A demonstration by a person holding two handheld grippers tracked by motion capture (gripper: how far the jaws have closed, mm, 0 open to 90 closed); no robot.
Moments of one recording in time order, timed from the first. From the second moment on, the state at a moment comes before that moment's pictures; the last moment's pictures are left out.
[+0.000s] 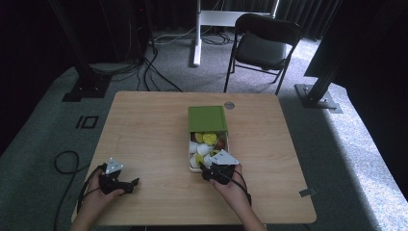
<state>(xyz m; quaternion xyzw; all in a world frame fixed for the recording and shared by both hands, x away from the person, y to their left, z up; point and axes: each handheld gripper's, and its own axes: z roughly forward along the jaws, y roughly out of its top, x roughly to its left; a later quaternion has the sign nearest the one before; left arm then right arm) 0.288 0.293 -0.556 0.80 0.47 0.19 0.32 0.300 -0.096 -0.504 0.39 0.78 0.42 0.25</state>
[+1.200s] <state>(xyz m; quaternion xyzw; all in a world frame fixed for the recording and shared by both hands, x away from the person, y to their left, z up) 0.288 0.293 -0.556 0.80 0.47 0.19 0.32 0.307 -0.096 -0.496 0.38 0.78 0.44 0.23</state>
